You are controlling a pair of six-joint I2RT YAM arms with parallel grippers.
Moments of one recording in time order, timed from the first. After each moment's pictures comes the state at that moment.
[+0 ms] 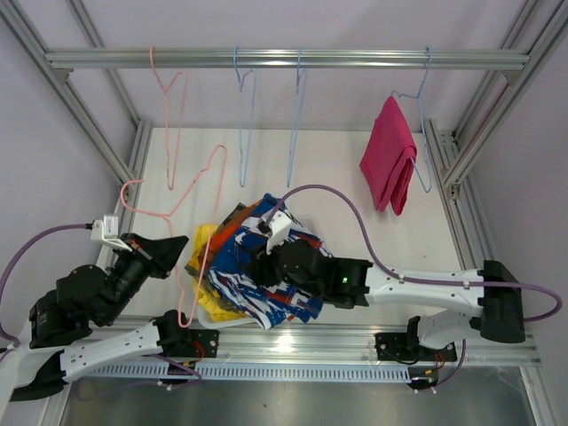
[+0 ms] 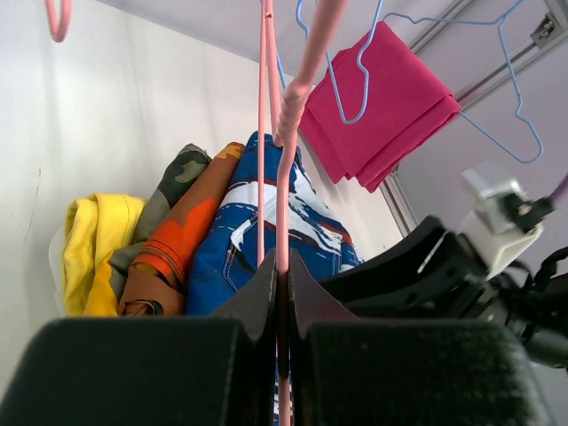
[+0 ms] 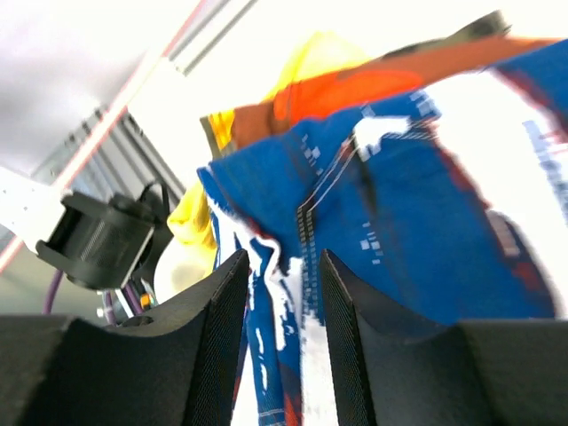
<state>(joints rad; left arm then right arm) -1.17 0.26 0.98 -0.84 -0.74 -0.71 1.34 1.39 1.04 -0.01 0.32 0.47</state>
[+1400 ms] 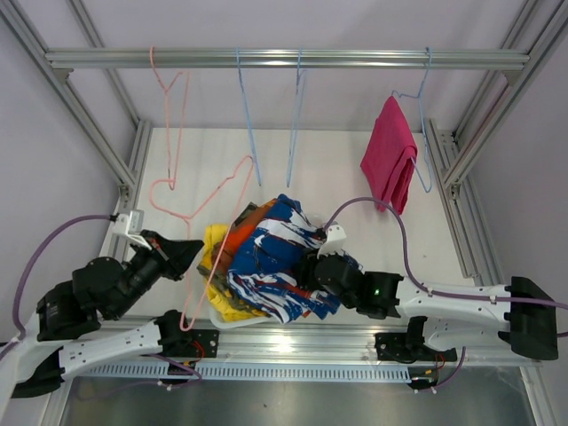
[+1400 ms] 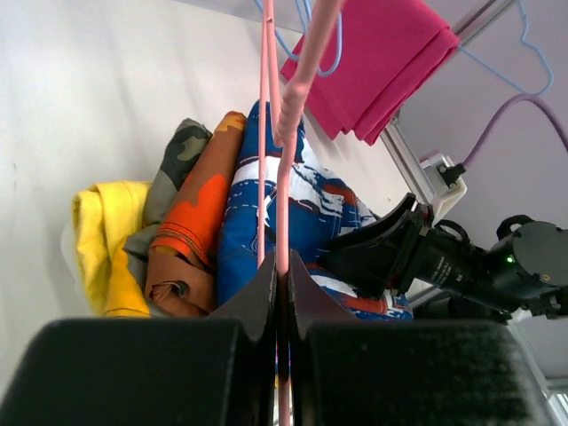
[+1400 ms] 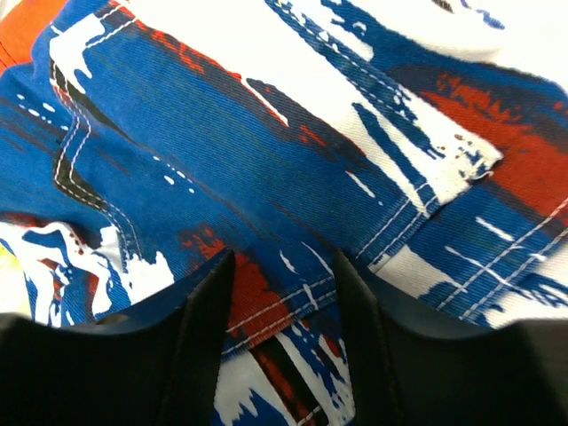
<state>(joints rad) -1.17 0.34 0.98 -0.82 -0.62 -0.66 1.26 1.12 0.65 -0.08 0.55 0.76</state>
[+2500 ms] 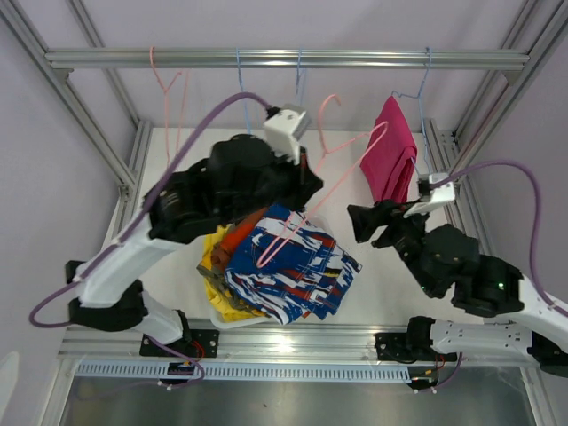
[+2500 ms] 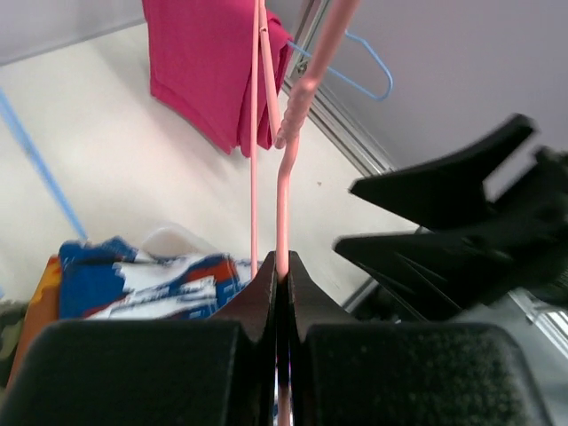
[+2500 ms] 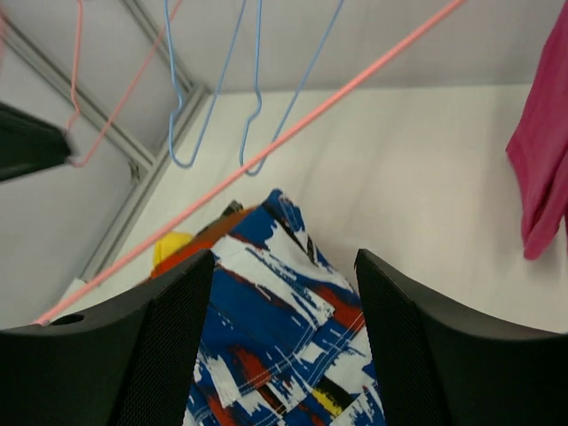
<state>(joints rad) -1.17 1.42 2.07 -0.96 -0.31 -0.43 1.28 0.80 1.19 -0.53 0.86 0.46</state>
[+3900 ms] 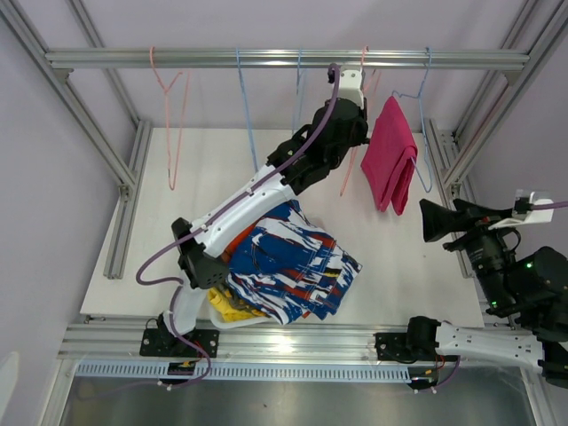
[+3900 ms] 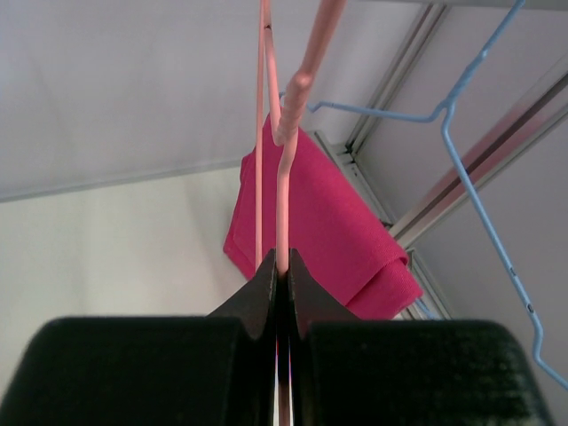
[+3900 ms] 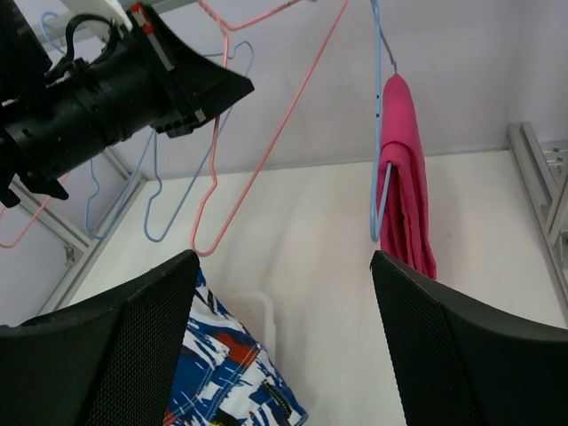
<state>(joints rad) -0.96 2.08 2.42 -0.46 -0.50 -0.34 1.28 0.48 1.22 -0.56 1.07 0.18</state>
